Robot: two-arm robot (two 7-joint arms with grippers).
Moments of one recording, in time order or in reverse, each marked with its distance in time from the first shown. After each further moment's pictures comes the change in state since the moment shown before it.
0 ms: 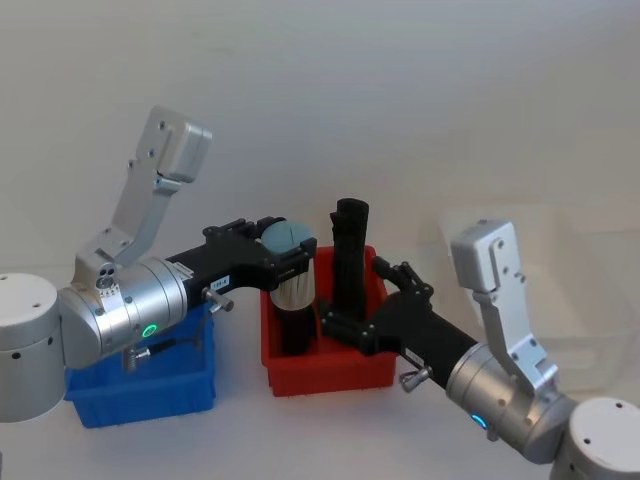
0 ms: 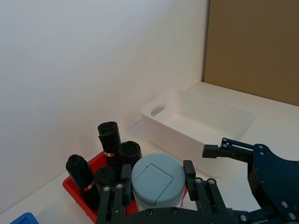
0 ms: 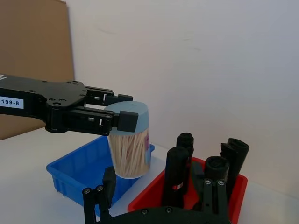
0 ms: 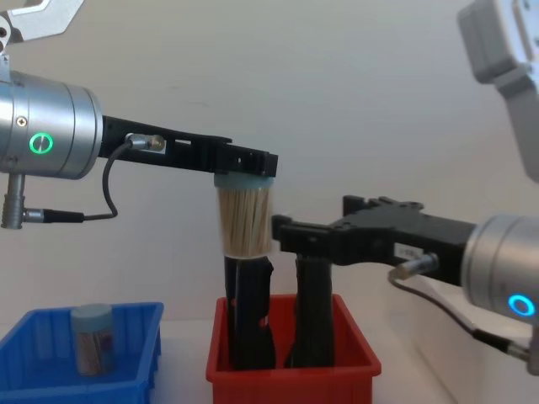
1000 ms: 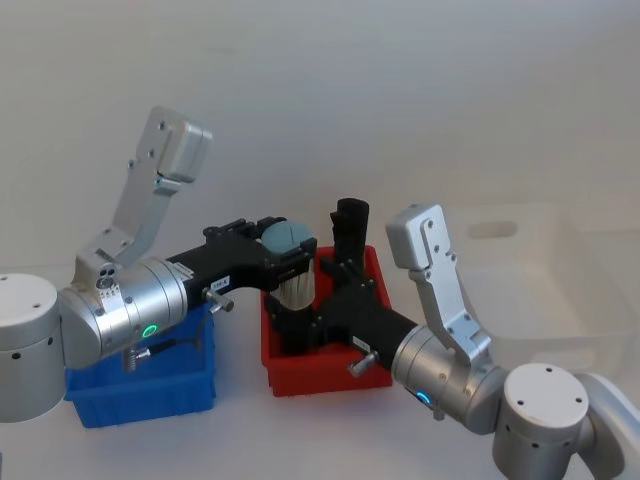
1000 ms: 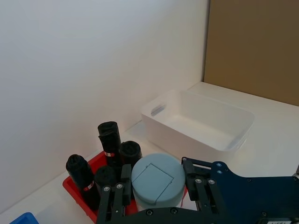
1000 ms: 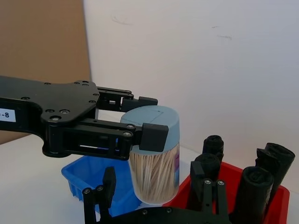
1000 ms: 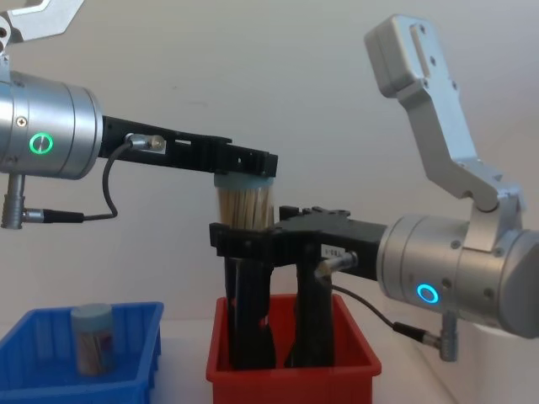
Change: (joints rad) left arm 0.000 0.000 0.000 0.000 0.000 0.000 0.000; right arm 0.129 -0.098 -0.037 0.176 -0.018 0.019 0.063
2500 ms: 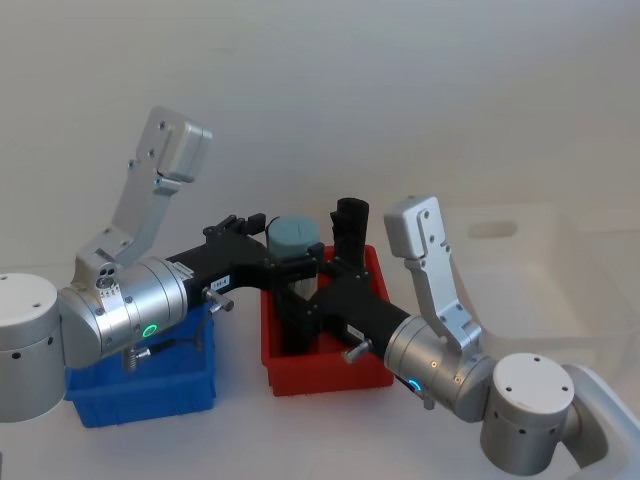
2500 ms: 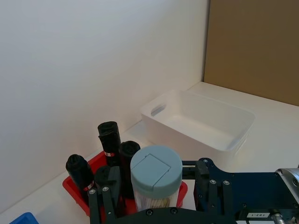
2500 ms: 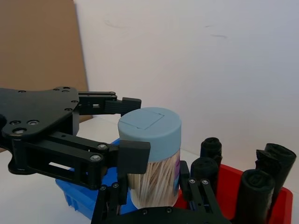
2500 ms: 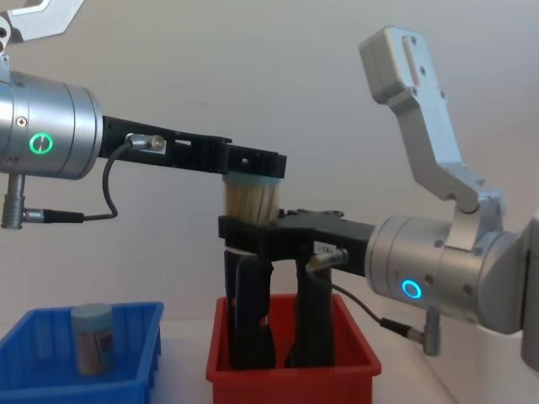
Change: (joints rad) left arm 0.000 0.000 0.000 0.000 0.000 0.000 0.000; right arm 0.054 -0.024 -0.002 0.093 0.037 -0.034 -0.005
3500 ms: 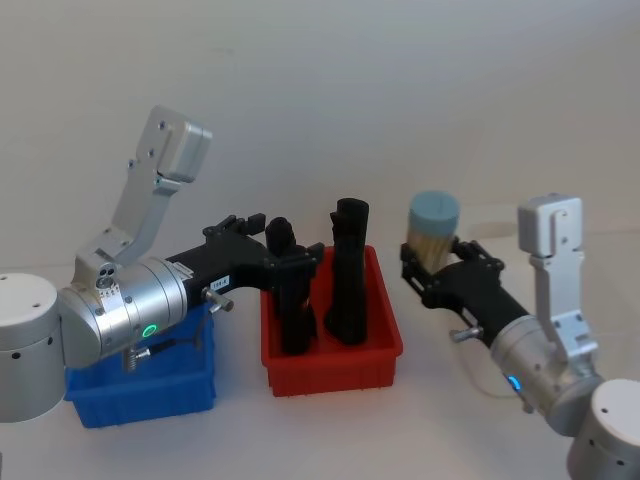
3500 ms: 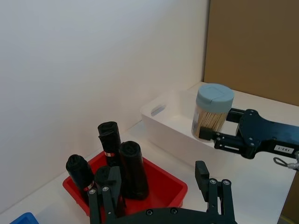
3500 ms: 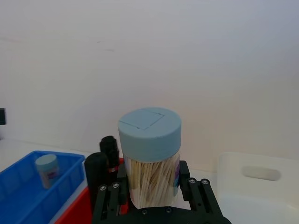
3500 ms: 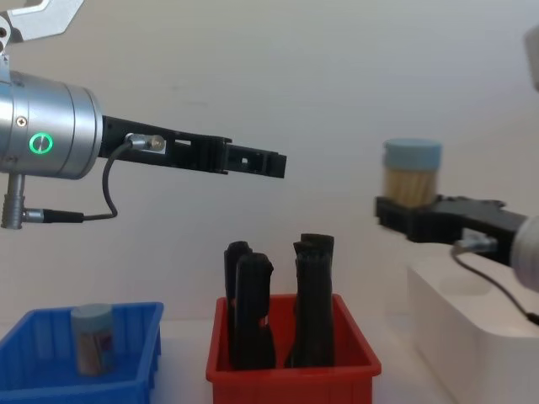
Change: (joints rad) left arm 0.000 0.000 0.000 0.000 0.000 0.000 0.000; right arm -0.133 0.119 0.088 -0.178 0.050 -0.007 -0.285
